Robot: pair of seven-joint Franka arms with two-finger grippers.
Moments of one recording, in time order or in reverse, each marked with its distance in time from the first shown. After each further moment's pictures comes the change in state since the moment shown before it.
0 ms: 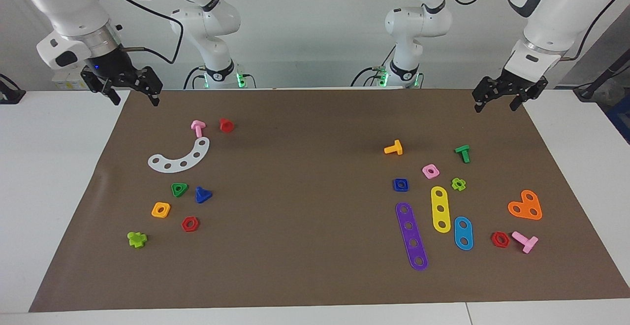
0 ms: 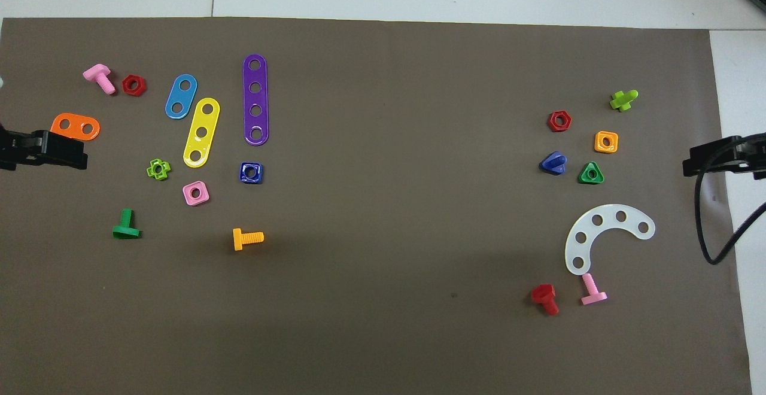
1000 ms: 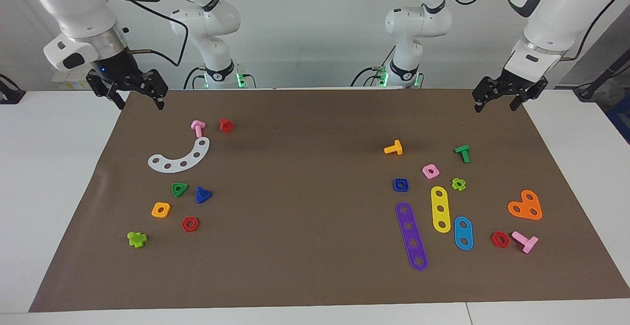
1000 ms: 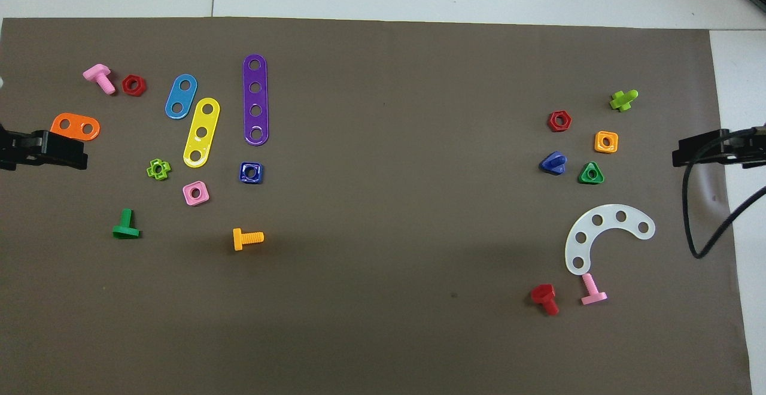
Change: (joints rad) left arm 0.000 0.000 0.000 0.000 0.000 0.000 0.000; right arm 0.035 -0.003 0.002 -0.071 0.004 0.163 0.000
